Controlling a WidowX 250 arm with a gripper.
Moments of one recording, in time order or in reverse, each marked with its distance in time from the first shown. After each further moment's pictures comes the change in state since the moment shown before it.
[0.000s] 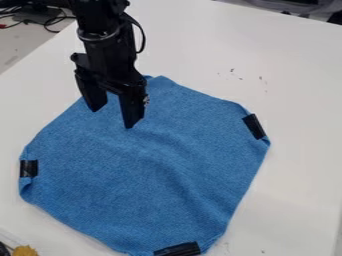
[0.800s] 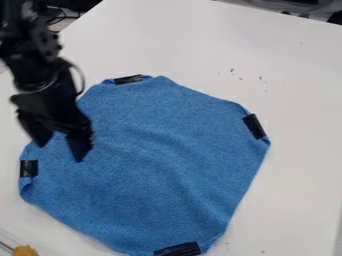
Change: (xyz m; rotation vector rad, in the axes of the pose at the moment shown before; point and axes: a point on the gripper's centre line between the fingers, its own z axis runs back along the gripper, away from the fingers) arm -0.069 0.050 -0.025 0.108 -0.071 0.207
